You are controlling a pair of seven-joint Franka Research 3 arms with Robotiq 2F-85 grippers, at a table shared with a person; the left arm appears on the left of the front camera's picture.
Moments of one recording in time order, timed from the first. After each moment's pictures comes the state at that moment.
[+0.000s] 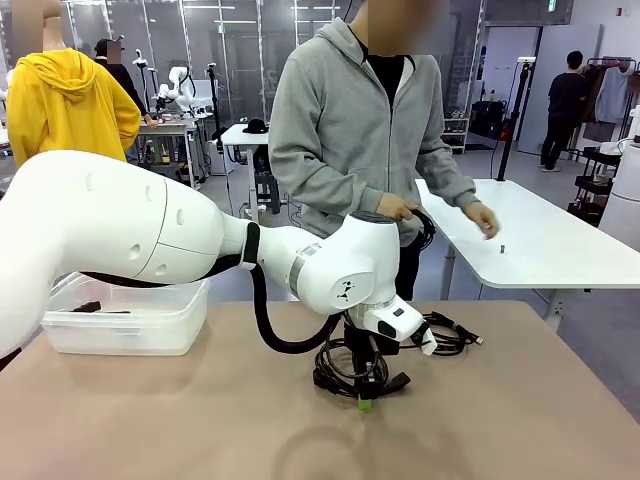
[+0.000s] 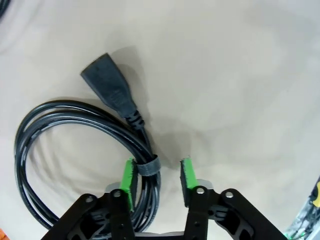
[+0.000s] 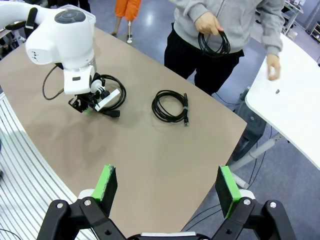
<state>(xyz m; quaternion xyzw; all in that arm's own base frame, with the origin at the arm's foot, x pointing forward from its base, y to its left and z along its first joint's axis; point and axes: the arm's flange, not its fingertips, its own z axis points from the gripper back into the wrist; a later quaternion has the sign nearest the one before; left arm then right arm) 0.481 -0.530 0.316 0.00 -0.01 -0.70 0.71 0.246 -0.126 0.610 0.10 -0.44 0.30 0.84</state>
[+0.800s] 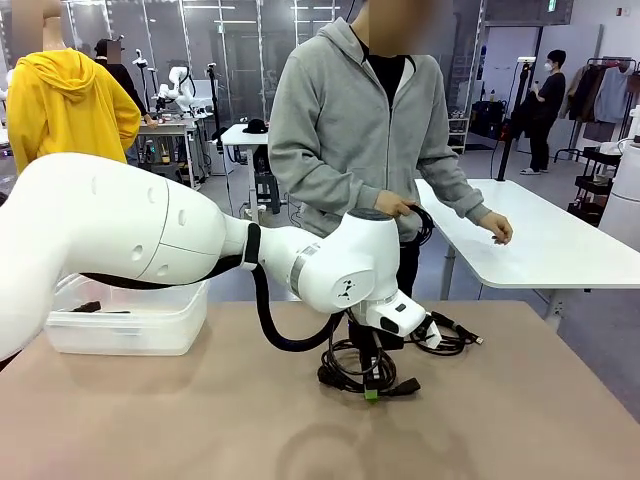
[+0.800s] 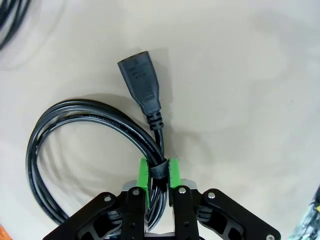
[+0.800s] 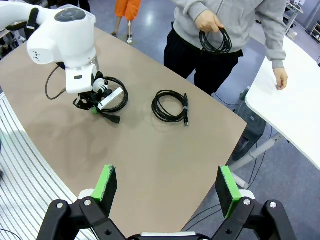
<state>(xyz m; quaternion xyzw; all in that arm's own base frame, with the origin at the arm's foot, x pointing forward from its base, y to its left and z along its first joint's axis) 0.485 -0.536 0.324 -0.01 -0.03 -0.70 0.71 0.246 -0.126 0.610 0.10 -0.44 0.30 0.84</state>
